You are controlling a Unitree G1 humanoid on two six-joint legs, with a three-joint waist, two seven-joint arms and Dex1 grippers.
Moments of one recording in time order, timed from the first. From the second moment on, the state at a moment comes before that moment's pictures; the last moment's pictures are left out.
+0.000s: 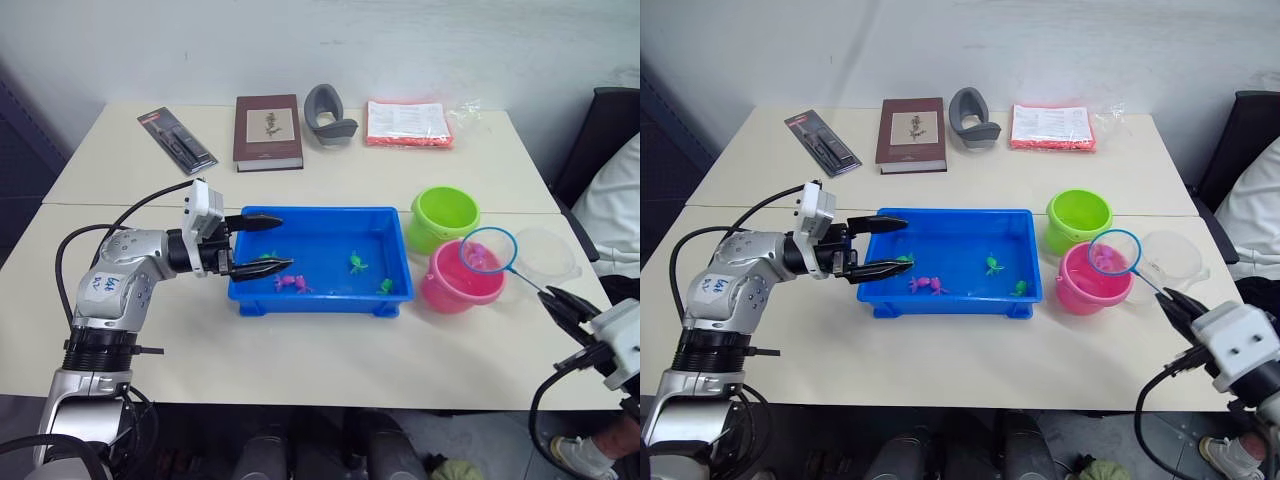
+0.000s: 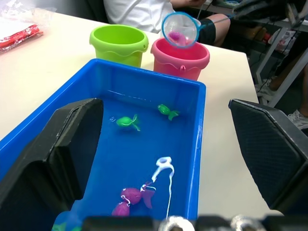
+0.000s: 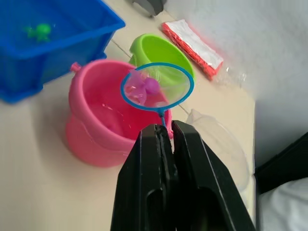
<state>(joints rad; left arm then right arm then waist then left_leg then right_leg) -0.57 0.62 0.04 0.10 -0.52 0.39 -1.15 0.43 -0.57 -0.60 -0.46 0.07 -0.17 0.68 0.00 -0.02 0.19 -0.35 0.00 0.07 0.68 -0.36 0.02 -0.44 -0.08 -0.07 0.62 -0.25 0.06</state>
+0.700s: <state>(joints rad) -0.57 0.57 0.04 0.09 -0.52 0.39 -1.10 0.48 -0.70 -0.59 -0.22 -0.79 -0.83 0.09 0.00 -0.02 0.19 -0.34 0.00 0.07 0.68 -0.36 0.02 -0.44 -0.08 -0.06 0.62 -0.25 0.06</state>
